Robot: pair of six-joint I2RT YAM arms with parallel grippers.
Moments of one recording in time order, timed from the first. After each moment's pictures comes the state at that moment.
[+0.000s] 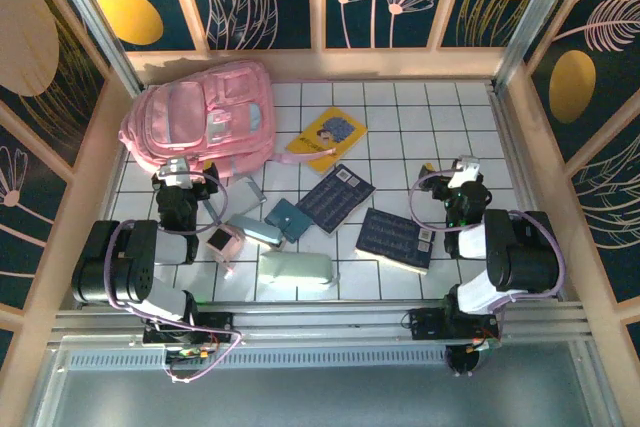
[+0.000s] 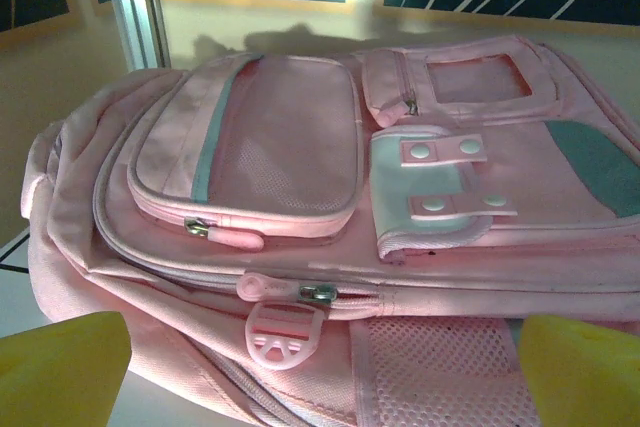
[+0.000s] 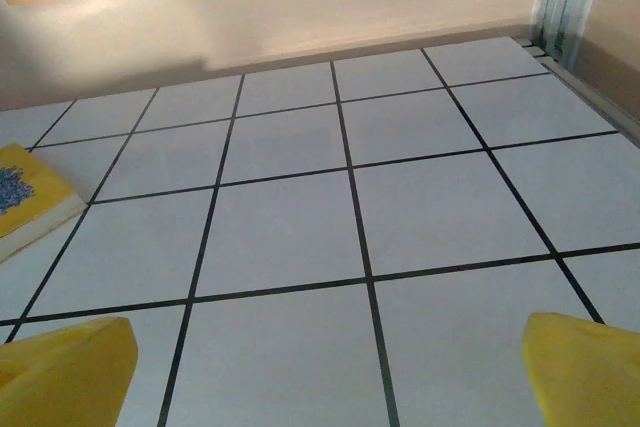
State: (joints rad) left arm 0.00 1.51 0.22 1.15 -0.13 -0.09; right arm -0.04 1.53 0.22 1.09 -0.05 0.11
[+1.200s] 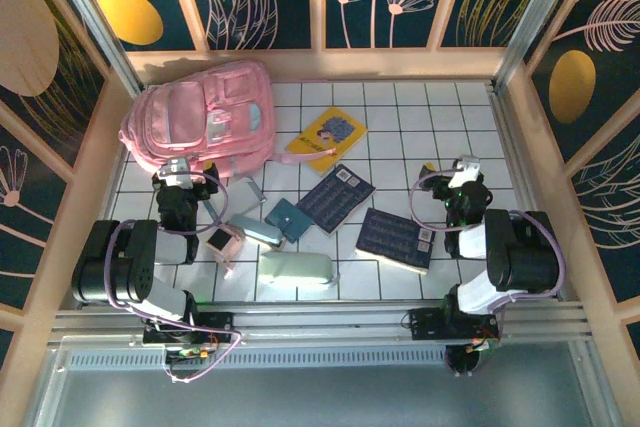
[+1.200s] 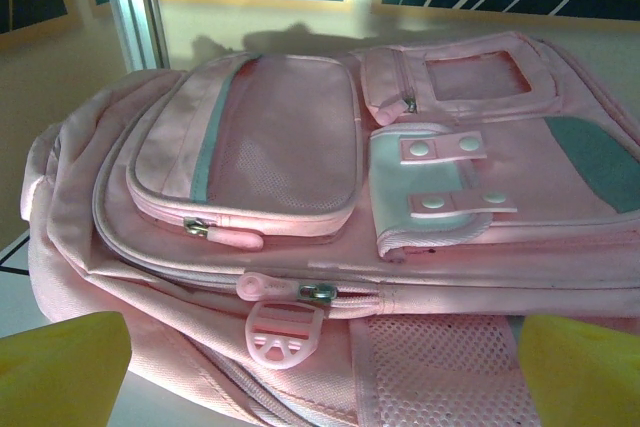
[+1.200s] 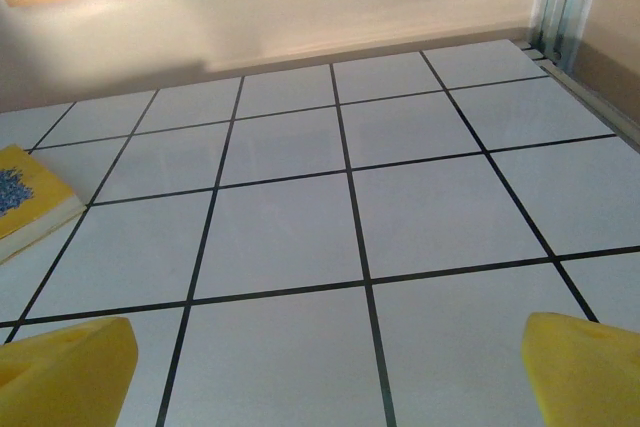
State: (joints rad) left arm 0.00 1.51 0.22 1.15 -0.13 -0.08; right arm -0.05 1.53 0.23 1.10 -0.05 0.10
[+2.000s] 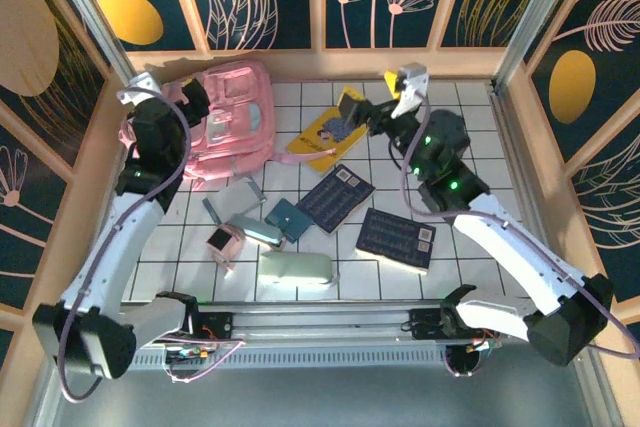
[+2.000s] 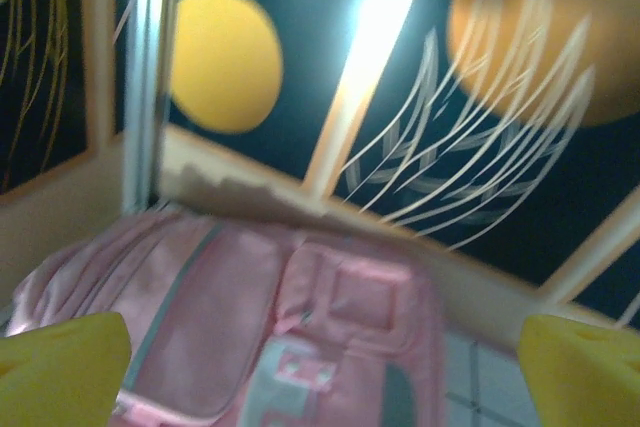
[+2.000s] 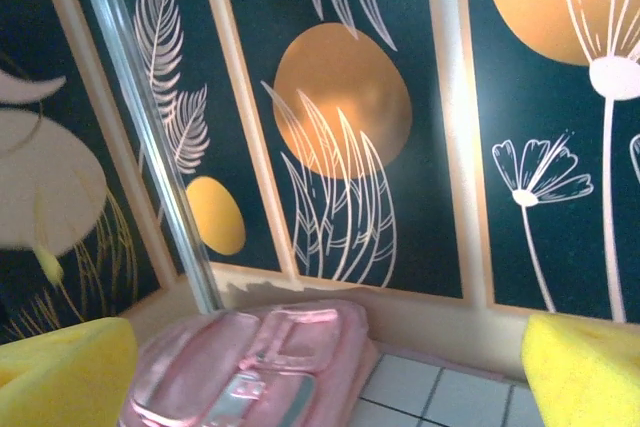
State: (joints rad) left arm -0.19 1.15 1.07 -0.12 -0.43 -0.43; right arm 0.61 1.14 1.10 0.20 0.05 0.22
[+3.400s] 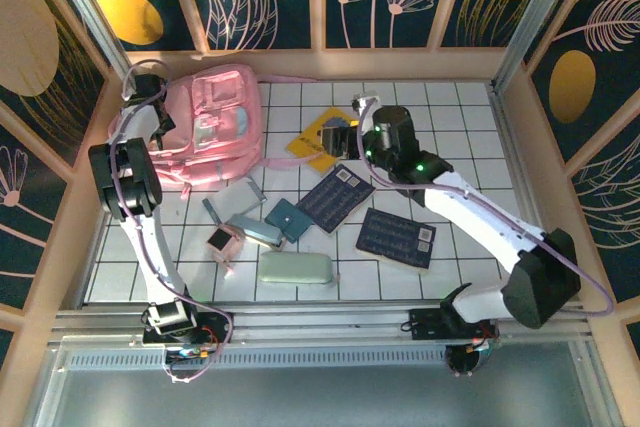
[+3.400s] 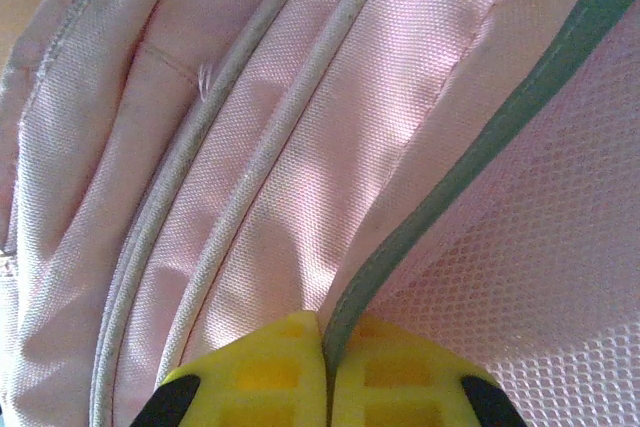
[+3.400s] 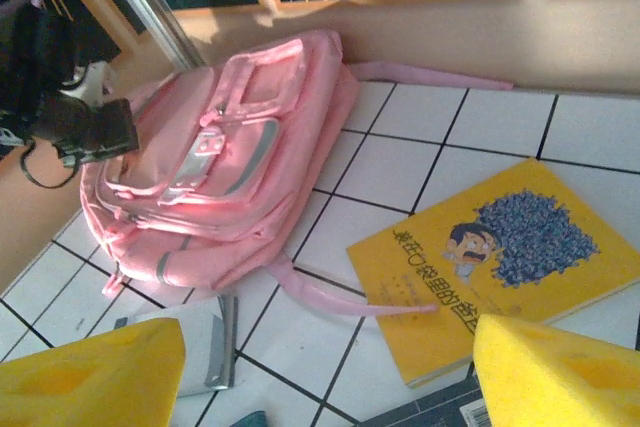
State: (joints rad) left arm 0.21 2.24 1.80 -0.58 -0.32 -0.39; right arm 0.64 1.38 1.12 -0.12 -0.05 0.32
